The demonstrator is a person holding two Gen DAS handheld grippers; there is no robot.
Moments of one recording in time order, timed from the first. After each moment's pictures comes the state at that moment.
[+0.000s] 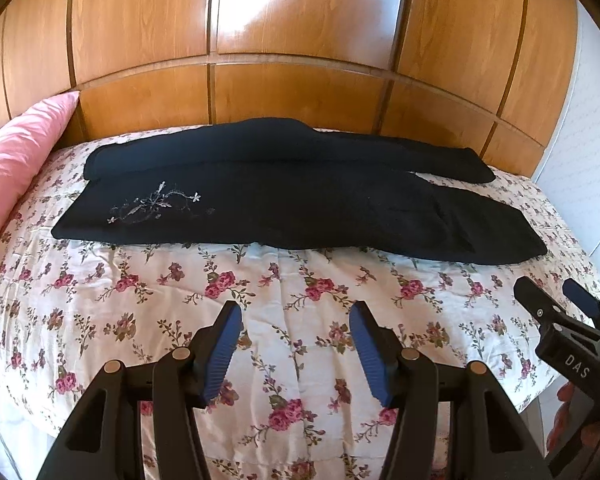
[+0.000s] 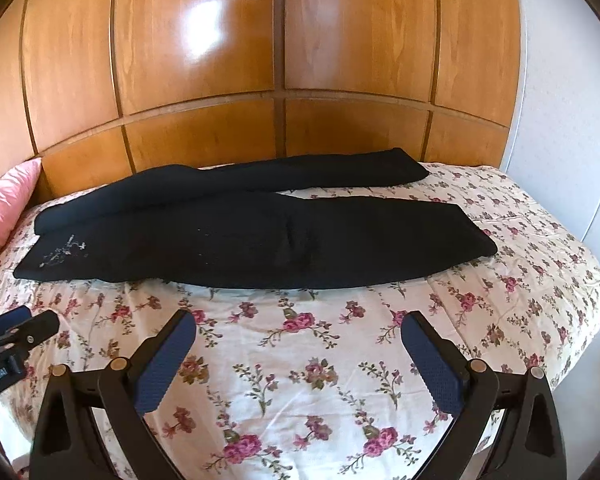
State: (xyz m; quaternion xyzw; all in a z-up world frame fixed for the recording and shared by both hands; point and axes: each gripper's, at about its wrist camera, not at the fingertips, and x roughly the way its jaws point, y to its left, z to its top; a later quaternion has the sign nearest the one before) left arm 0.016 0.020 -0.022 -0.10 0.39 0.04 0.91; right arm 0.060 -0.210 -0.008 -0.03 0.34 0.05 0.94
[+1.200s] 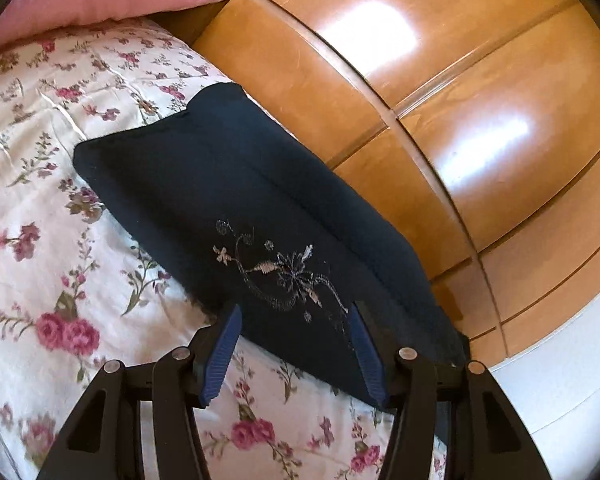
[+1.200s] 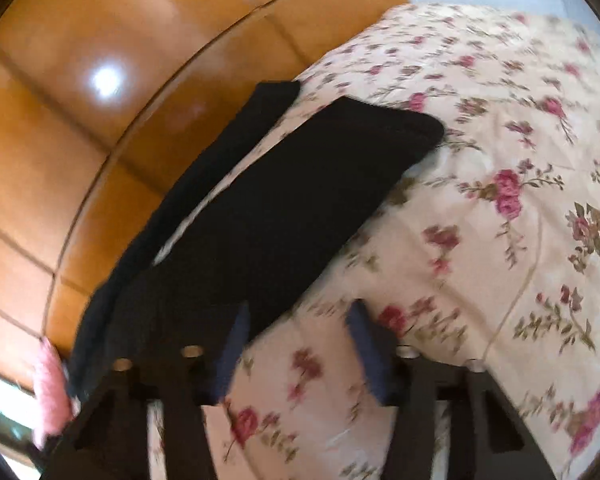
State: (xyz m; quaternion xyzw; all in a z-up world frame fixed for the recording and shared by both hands) left arm 0.045 0.254 -0.094 -0.43 0.28 0.06 0.86; right arm 0.184 -0.420 -0.087 0.33 0.40 0.02 0.86
